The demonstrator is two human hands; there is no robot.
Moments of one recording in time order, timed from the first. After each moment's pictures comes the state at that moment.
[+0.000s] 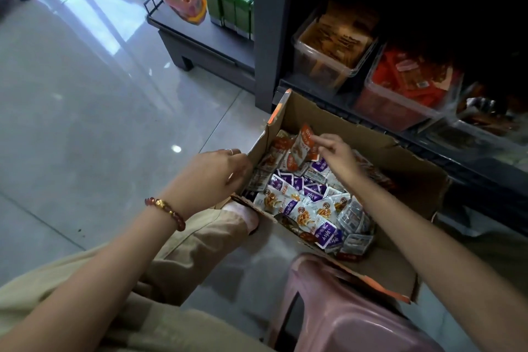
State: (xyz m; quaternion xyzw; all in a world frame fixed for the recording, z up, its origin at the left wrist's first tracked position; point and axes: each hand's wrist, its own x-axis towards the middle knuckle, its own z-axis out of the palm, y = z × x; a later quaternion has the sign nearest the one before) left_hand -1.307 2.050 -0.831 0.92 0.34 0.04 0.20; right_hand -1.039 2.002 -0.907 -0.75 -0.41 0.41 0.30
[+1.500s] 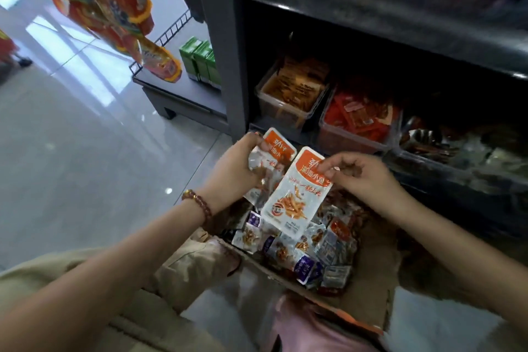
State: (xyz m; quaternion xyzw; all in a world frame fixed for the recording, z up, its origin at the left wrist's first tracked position) left_hand -1.199 2.058 -0.777 0.77 0.45 0.15 0.43; right_hand -0.996 1.955 -0.759 -0.64 -0.45 0.47 0.41
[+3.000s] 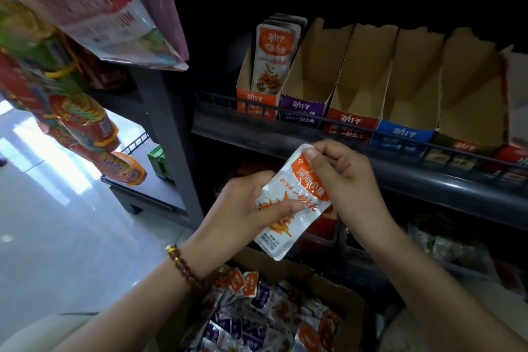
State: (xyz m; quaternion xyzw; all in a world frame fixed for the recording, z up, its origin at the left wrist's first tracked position) left_hand -1.085 2.057 -0.639 0.74 0.29 0.28 0.54; right_hand -0.936 1.998 -0.615 -0.59 -0.47 0.30 0.59
